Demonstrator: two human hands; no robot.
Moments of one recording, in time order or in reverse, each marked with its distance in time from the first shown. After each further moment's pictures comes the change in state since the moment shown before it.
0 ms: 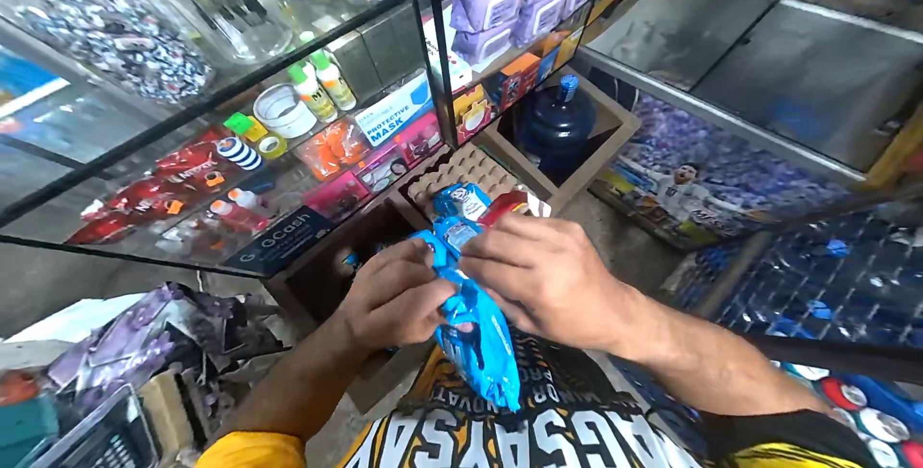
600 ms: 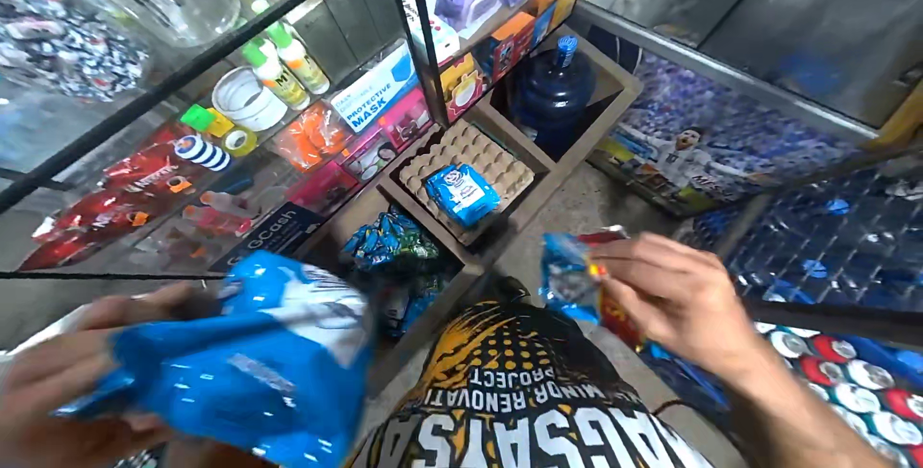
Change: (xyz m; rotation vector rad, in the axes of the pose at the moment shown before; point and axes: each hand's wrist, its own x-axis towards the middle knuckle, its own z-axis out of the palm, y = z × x) left_hand -0.006 0.010 -0.127 0.032 0.110 -0.402; right_hand -0.131 0.022 -0.032 0.014 0.040 0.487
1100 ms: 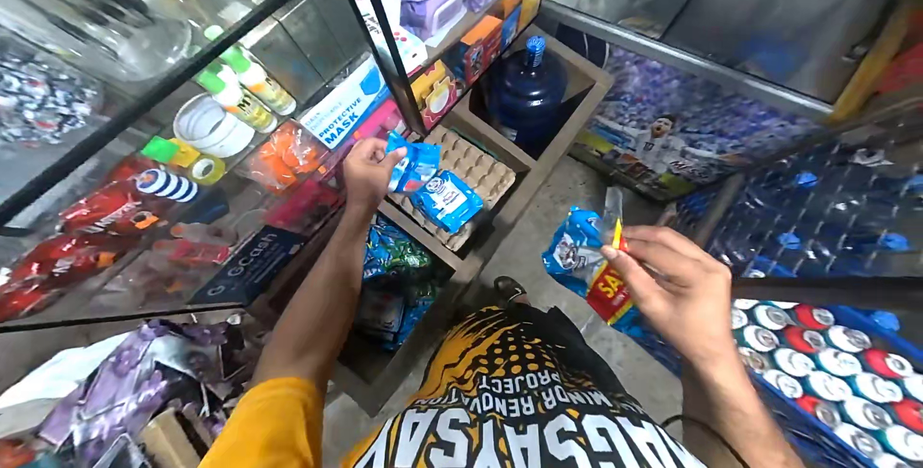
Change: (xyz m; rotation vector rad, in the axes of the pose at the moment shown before) left_hand 0.035 -0.224 0.225 0.076 -0.167 -0.557; right_hand -0.040 0.019 0.010 0.023 0.314 0.374
